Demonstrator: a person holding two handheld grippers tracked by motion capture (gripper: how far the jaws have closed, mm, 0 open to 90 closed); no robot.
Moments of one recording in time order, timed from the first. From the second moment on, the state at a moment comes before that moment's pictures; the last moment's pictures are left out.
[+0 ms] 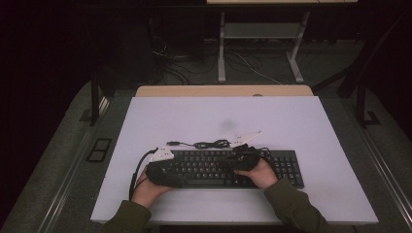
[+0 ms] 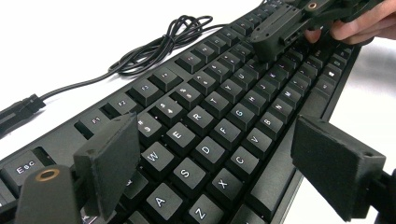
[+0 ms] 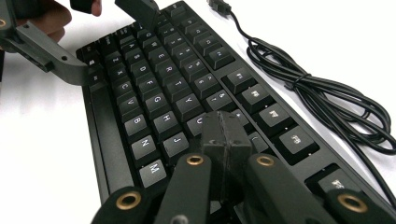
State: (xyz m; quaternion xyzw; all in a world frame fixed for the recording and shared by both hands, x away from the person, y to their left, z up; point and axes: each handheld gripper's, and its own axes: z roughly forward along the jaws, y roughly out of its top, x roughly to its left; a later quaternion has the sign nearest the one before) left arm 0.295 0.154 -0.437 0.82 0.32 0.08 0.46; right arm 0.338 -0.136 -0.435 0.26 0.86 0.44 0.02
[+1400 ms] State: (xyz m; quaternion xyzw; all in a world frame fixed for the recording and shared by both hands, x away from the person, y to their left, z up) left arm 0.295 0.155 -0.437 0.82 0.32 0.08 0.46; right arm 0.337 -0.135 -0.433 0.26 0.86 0.43 0.03
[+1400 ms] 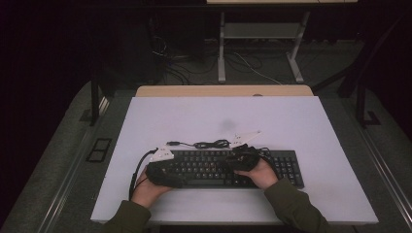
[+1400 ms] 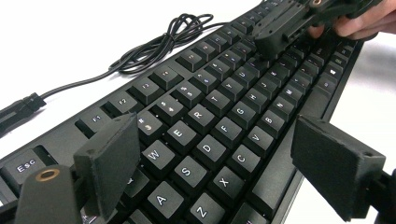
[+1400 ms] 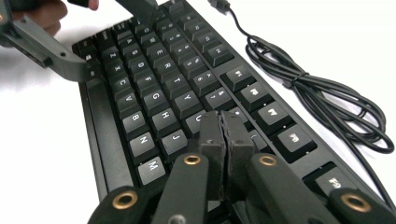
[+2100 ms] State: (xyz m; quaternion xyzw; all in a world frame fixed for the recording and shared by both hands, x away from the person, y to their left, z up) left arm 0.296 0.148 -0.432 0.83 0.31 0.09 0.46; right arm 0.339 -0.154 -0.427 0.27 0.84 0.47 0.03
